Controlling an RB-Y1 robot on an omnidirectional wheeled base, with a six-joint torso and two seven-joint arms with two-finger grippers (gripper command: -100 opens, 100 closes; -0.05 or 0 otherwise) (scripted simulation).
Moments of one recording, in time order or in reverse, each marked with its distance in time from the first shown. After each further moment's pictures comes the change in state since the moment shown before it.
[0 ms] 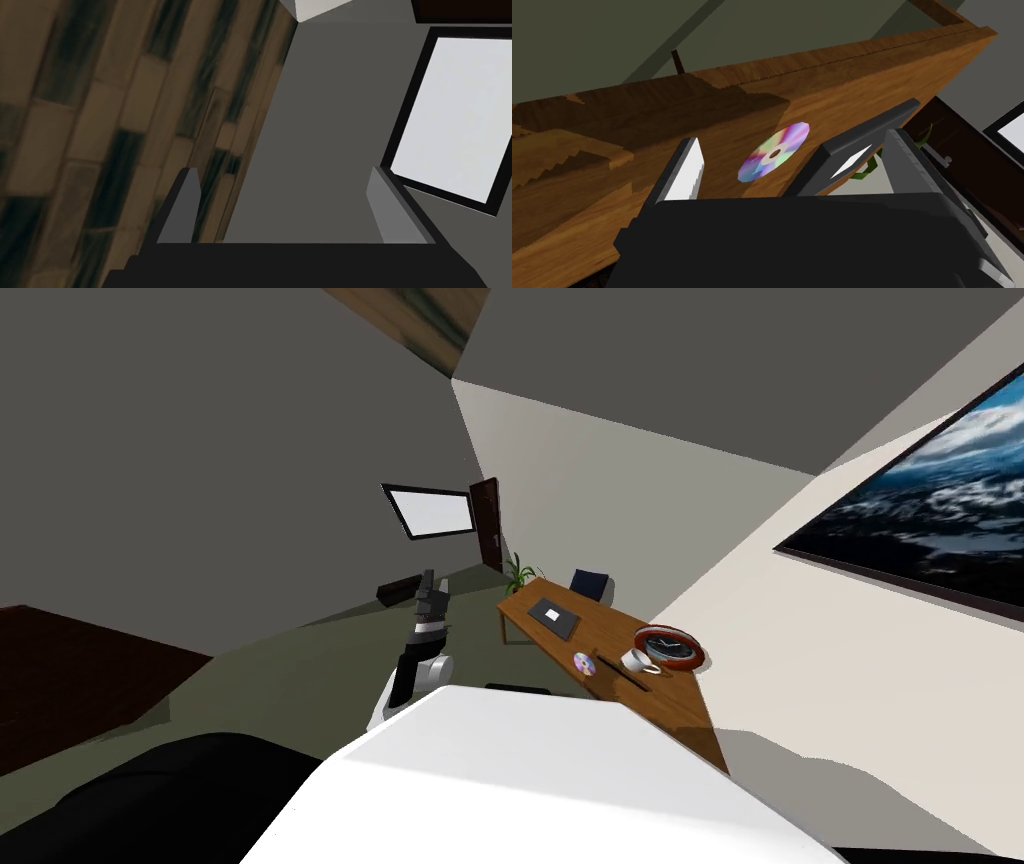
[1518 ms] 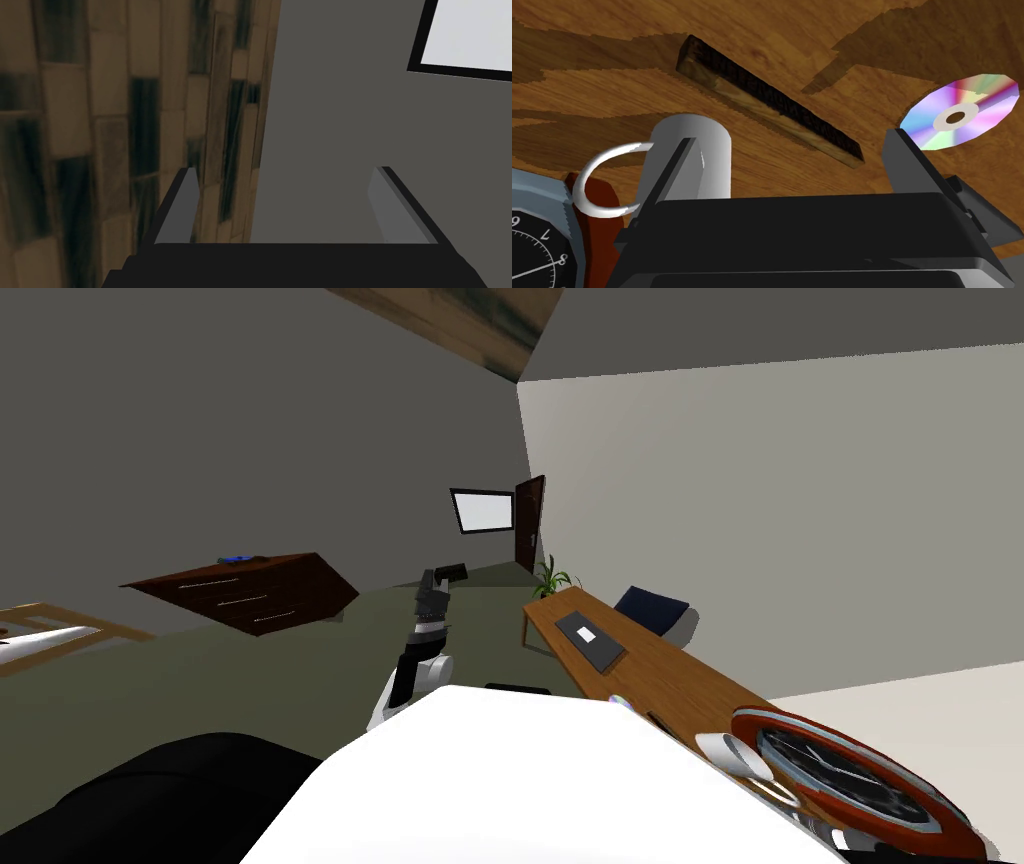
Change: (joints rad) left arm 0.000 0.000 0.000 0.000 0.000 0.000 0.000; right arm -0.052 -0.312 0.172 0.399 0.068 -0.060 -0.053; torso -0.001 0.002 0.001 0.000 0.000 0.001
